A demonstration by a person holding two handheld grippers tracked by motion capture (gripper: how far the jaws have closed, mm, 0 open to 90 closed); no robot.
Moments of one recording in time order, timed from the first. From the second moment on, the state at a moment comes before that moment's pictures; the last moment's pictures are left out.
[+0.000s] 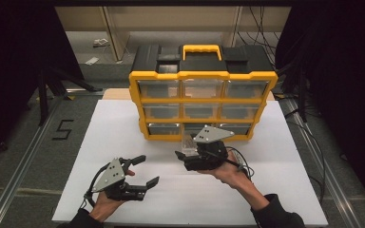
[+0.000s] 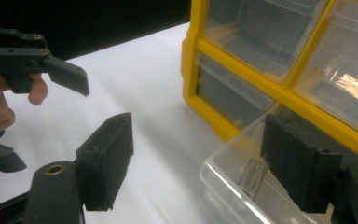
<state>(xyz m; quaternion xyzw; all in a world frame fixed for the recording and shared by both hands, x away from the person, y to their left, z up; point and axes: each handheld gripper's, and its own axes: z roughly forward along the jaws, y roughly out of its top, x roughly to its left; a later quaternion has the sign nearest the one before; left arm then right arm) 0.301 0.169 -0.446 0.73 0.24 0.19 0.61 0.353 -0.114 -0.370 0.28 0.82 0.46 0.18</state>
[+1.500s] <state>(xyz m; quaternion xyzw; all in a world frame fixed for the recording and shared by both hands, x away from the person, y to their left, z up) 0.301 0.170 -0.446 0.73 0.24 0.19 0.61 0.332 -0.130 -0.404 0.28 0.81 0.48 0.17</state>
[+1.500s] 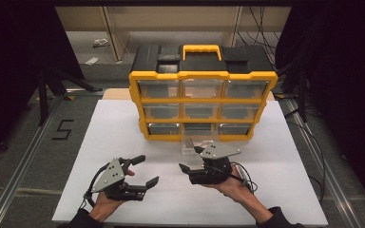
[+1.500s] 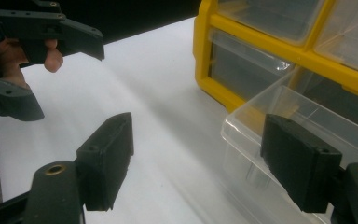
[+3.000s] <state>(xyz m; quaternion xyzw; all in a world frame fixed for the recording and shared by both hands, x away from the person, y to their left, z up) 0.301 0.171 -0.446 0.73 0.24 0.19 0.61 0.328 -0.145 -0.428 0.30 0.82 0.46 0.15</state>
